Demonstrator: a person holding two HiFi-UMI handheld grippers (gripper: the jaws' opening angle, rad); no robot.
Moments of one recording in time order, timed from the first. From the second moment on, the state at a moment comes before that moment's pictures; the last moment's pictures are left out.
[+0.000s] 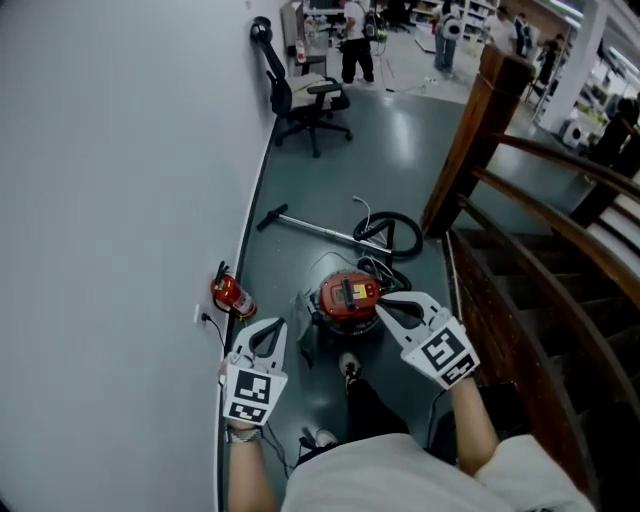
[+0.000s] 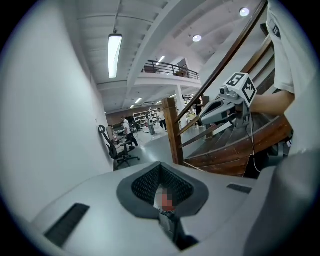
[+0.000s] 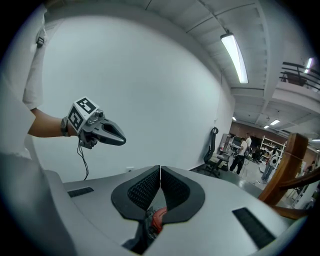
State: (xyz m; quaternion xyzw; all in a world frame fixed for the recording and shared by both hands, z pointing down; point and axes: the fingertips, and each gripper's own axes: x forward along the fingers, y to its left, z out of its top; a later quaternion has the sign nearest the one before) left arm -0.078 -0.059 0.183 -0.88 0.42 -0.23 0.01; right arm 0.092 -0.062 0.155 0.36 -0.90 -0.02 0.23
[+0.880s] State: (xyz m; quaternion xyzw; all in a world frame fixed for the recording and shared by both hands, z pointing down) left arm -0.092 0.037 0.036 -0.87 0.42 -0.22 0.15; right arm 0.063 0.040 0.019 0.37 -0.90 -0.12 0.20
